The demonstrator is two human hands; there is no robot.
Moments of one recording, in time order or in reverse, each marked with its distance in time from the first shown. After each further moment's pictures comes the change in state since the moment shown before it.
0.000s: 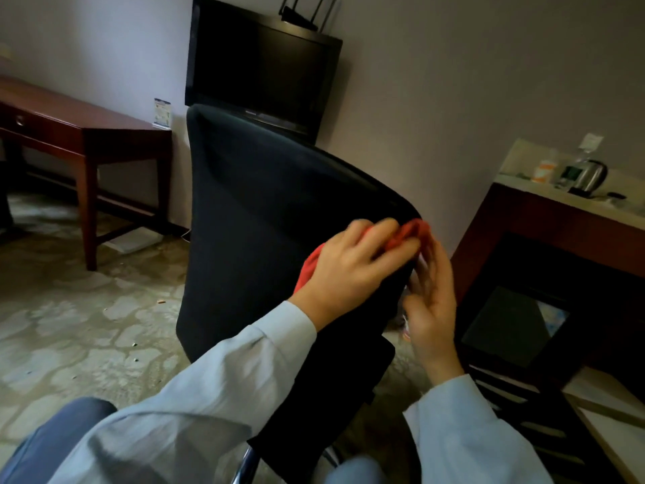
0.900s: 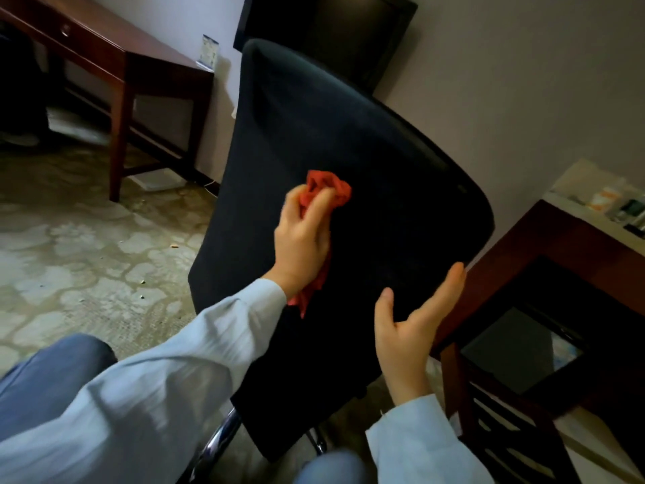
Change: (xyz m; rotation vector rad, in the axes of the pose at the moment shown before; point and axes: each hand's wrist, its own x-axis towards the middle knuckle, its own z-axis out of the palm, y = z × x) left_hand -0.081 -0.080 0.004 0.049 0.137 -0.668; right_hand -0.014 0.060 0.046 -0.581 0.110 -0.159
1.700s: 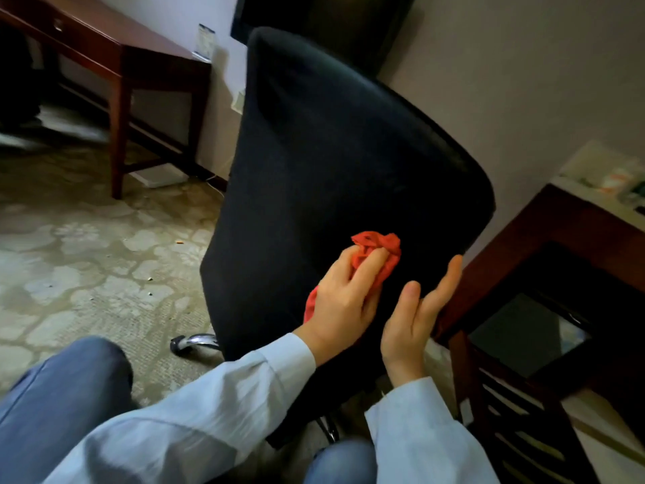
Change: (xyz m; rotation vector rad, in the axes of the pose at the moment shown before) left_hand -0.056 0.055 -0.018 -0.263 -0.196 0.110; right_hand -0.003 -0.011 0.022 0.221 0.026 0.080
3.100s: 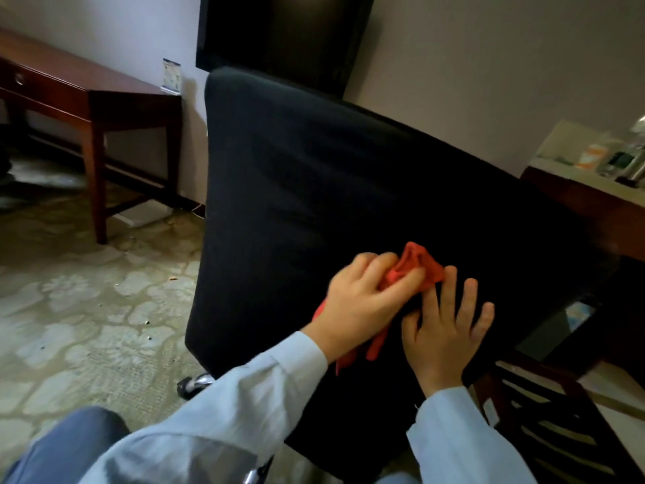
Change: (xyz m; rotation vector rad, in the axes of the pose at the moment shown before) left_hand 0.027 -0.033 0.017 0.214 0.011 0.381; right_hand 0.015 0.069 -0.024 -1.235 0.268 -0.456
